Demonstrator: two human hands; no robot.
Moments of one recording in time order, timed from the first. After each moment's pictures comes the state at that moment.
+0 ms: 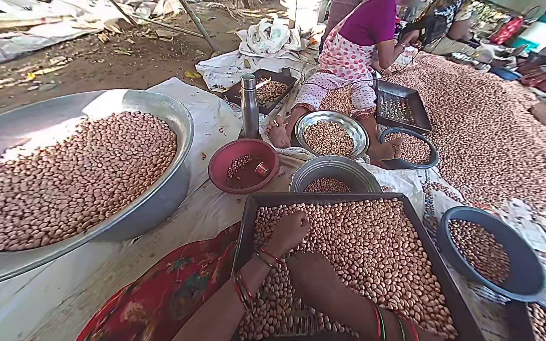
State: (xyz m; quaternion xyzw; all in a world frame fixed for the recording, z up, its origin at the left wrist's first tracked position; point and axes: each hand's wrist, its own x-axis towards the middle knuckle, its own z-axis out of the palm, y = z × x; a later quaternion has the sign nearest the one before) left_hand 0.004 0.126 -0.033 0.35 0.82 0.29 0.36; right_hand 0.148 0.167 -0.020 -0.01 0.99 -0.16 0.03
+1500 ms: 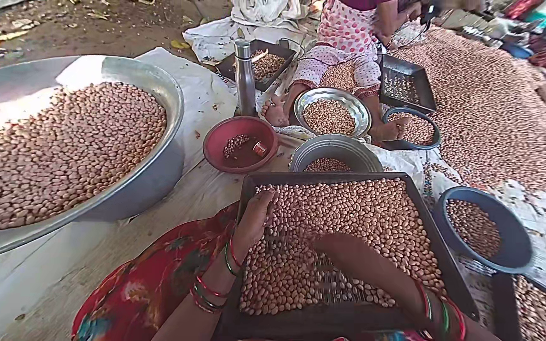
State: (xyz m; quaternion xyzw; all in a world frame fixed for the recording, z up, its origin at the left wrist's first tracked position) left_hand 0.002 0.072 -0.044 -0.02 0.60 0.71 0.37; right_hand 0.169 0.221 0.017 0.00 0.92 -0.21 0.32
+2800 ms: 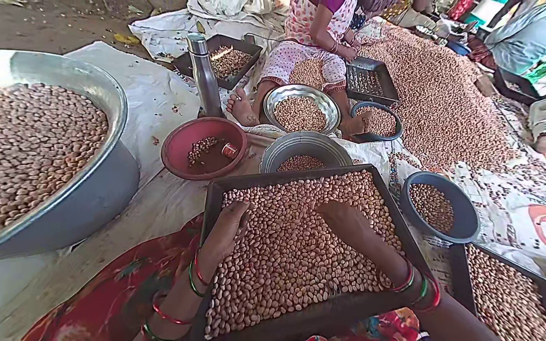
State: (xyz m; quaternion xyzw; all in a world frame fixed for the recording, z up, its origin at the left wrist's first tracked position) left_hand 0.008 0.071 -0.048 -0.01 0.63 0.66 0.40; right_hand 0.179 0.267 0.020 0.21 0.95 -0.18 0.12
